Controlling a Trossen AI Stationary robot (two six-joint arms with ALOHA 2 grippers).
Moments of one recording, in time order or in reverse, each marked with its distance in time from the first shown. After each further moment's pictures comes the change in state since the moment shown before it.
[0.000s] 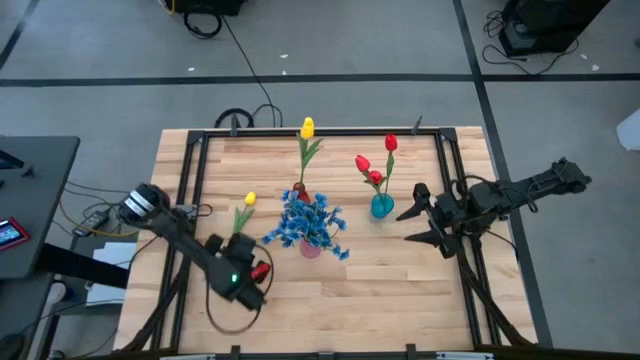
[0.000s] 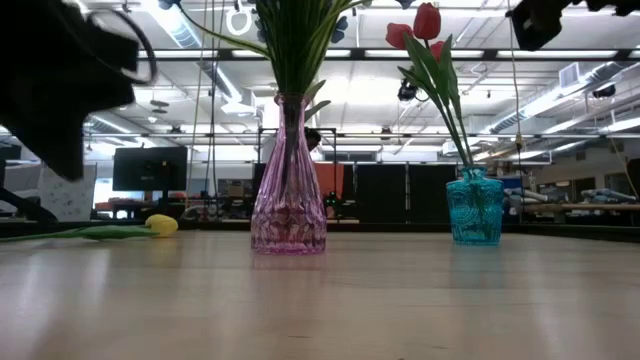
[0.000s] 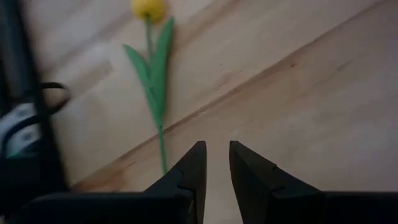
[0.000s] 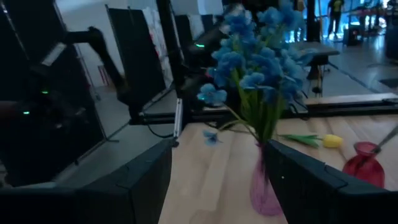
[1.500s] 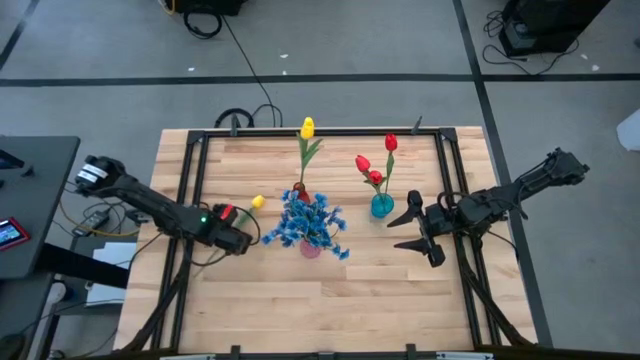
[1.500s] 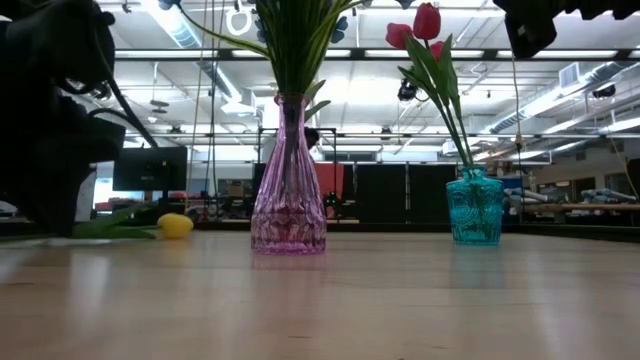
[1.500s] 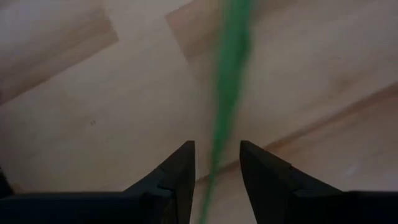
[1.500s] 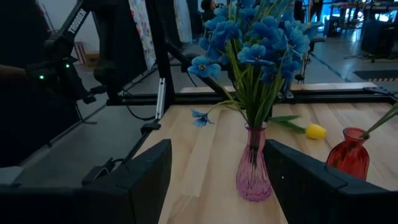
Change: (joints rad) left arm 0.305 -0.560 -0.649 0.507 0.192 0.318; right arm 0.109 0.151 0.000 0.069 0.167 -0.042
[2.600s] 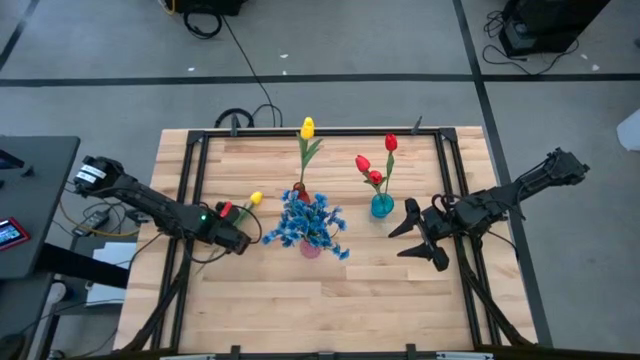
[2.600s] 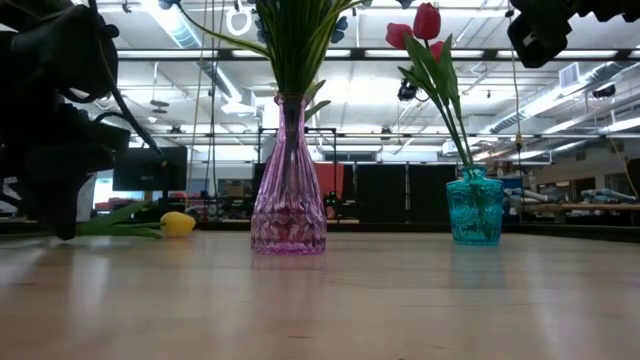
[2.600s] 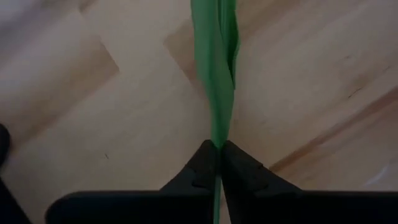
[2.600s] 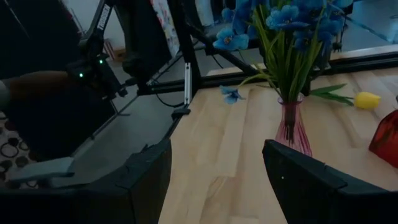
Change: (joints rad) left arm 0.032 -0.012 -0.033 0.032 -0.034 0.179; right arm 0.001 0.009 0.000 -0.046 -0.119 0.136
